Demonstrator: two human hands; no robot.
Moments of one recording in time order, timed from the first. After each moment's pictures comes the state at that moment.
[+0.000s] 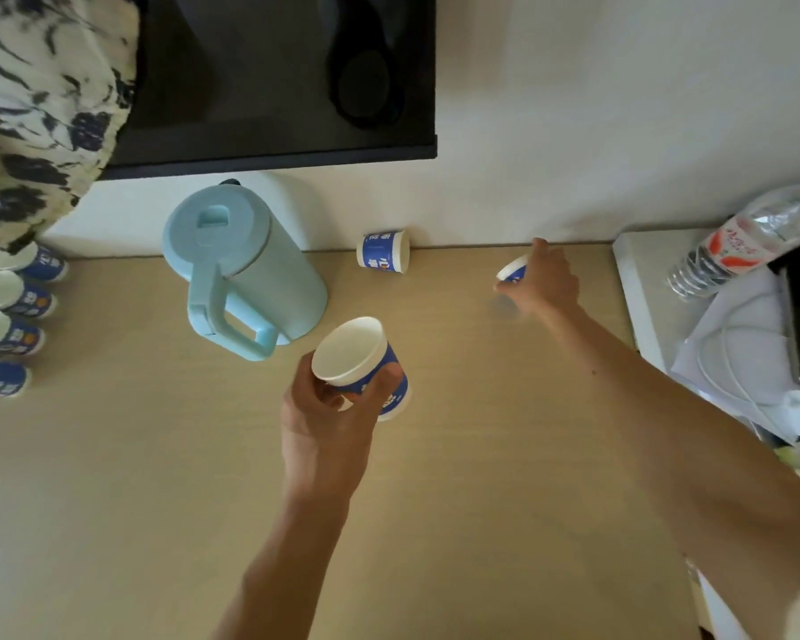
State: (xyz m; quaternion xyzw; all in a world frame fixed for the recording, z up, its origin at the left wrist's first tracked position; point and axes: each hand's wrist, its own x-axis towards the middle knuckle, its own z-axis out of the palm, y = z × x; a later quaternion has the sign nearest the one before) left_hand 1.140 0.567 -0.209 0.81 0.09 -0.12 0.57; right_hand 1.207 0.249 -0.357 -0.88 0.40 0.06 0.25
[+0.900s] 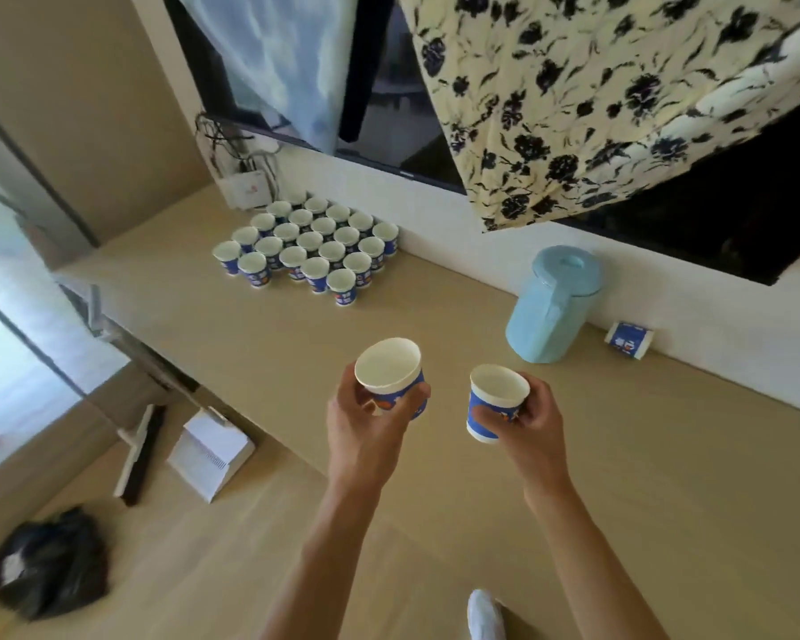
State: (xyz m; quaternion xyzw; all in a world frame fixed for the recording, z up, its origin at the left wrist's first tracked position) left_hand 1.035 0.910 -0.131 0.71 0.15 0.09 0.68; right_hand 1.059 0.722 -0.197 -0.70 0.11 -0.06 0.70
